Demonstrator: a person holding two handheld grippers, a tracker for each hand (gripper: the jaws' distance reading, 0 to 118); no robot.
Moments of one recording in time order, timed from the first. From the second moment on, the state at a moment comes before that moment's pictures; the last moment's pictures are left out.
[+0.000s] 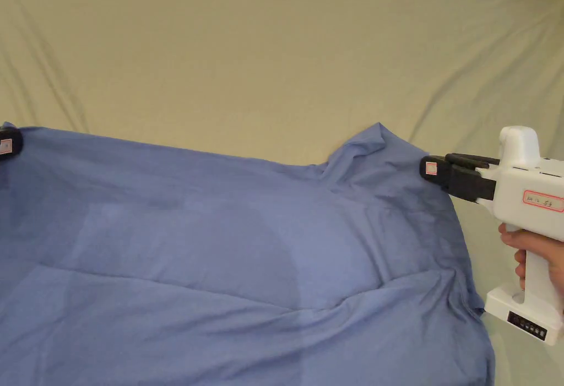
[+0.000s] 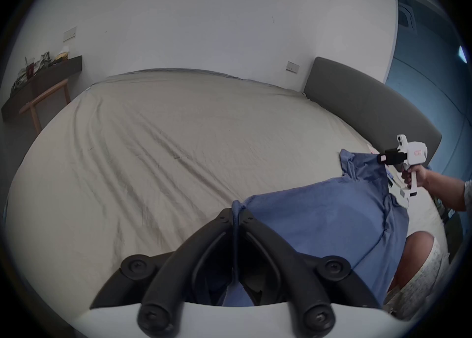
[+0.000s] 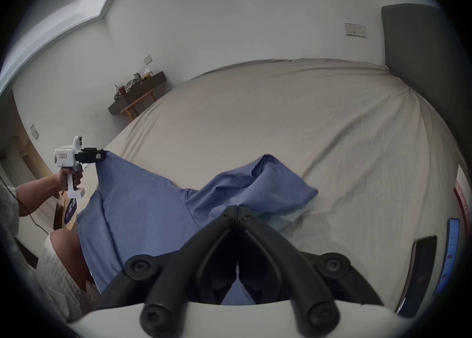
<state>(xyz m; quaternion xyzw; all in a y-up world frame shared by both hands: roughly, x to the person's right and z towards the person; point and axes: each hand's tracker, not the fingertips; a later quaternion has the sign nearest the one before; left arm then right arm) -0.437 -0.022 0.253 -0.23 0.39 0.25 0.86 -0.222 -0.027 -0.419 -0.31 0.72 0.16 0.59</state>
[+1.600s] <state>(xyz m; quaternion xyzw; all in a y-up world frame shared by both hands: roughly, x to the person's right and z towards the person) -0.201 -0.019 0.370 -0.18 0.39 0.30 0.85 0.051 -0.034 -0.365 -0.36 0.70 0.11 0.61</state>
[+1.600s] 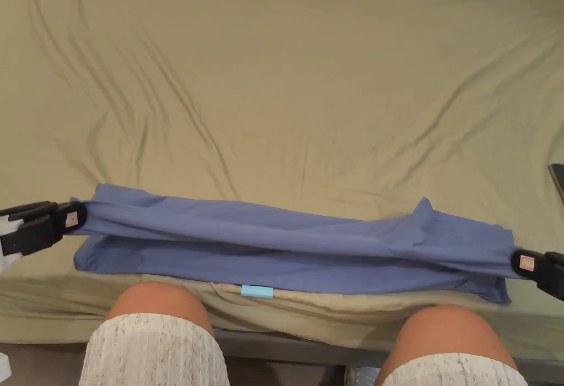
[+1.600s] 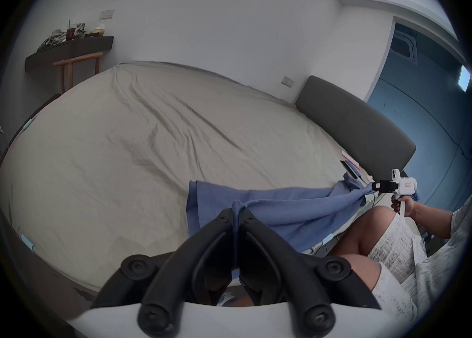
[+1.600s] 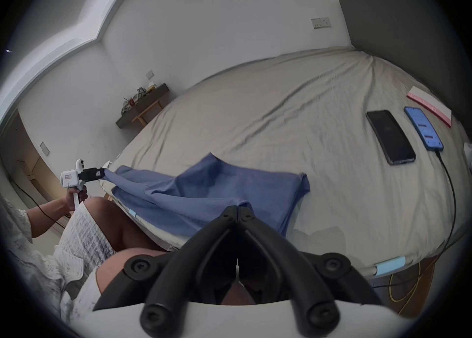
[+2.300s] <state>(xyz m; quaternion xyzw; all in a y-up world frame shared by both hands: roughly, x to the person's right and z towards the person) -0.193 -0.054 0.368 -0.27 0.41 0.32 0.81 0.058 -0.074 -0.353 -0.38 0.67 0.13 0.62</state>
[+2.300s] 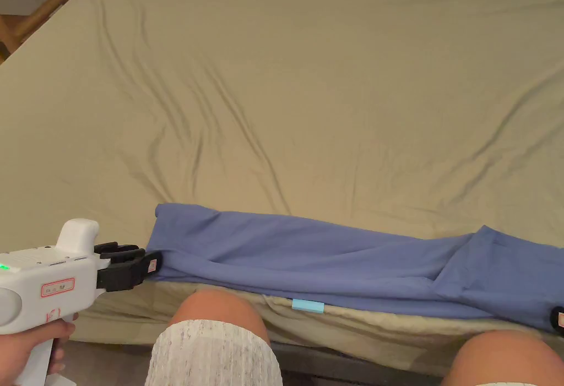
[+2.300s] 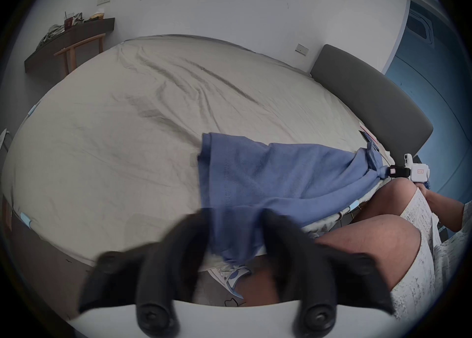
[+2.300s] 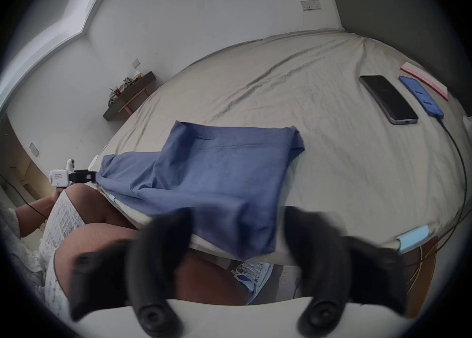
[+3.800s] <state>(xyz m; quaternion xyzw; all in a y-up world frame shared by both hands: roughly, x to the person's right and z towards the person) -0.276 -0.070 0.378 -0.23 0.34 0.45 0.79 0.095 0.037 -0.325 -0.30 0.68 0.08 0.66</state>
